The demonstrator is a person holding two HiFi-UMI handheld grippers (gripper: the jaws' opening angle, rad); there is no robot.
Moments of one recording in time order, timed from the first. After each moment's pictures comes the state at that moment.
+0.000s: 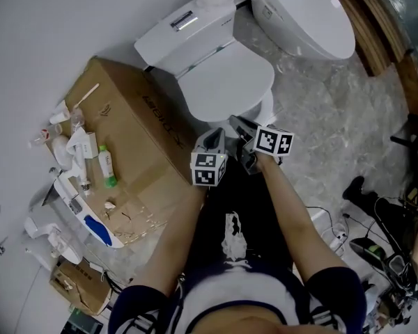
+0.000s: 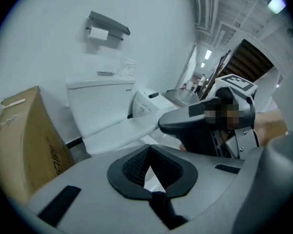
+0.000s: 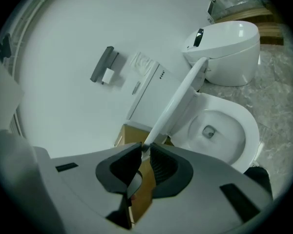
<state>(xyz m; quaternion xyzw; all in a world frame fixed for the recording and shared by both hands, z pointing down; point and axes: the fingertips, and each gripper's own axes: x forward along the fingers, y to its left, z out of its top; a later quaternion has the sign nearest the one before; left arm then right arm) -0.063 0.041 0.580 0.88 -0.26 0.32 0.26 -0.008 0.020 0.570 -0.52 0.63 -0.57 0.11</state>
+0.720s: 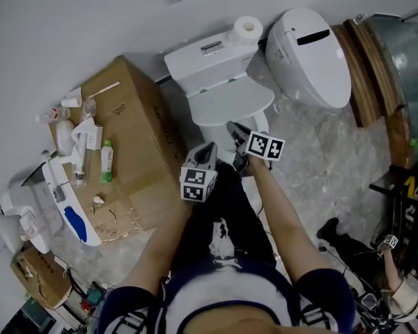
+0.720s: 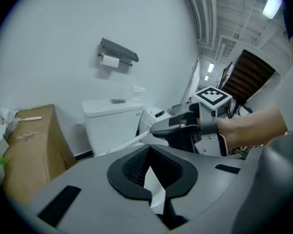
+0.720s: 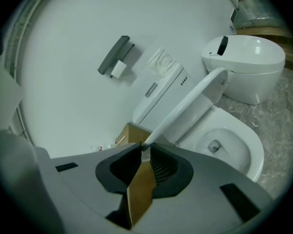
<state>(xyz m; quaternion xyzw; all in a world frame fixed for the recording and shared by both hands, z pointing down) -0.092 0.005 0.494 0.89 -0.32 0.24 0.24 -0.014 -0.048 0.526 -0.51 0.67 -0.54 0.05</state>
